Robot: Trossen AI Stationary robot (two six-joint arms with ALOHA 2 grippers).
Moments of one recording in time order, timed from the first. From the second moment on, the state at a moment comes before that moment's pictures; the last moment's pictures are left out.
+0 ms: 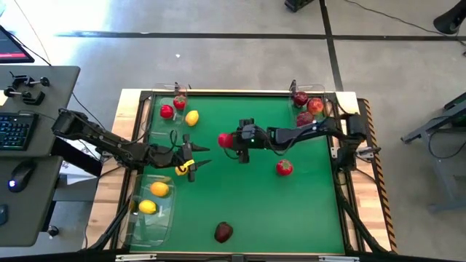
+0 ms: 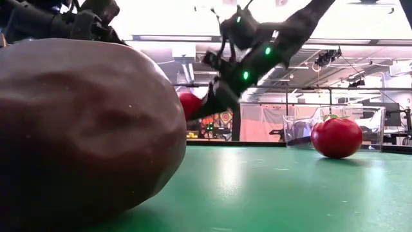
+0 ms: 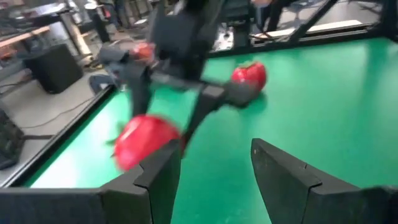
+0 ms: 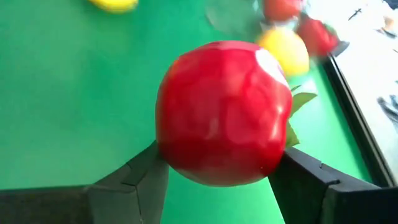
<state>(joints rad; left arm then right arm) -0.25 1.13 0.33 0.53 -0.48 0.08 -0.10 1.85 1.04 0.22 0.16 -0.37</state>
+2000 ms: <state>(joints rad) -0.35 1.35 0.53 0.52 -0.58 0.16 0.12 1.69 1.04 0.23 0.19 -0.28</state>
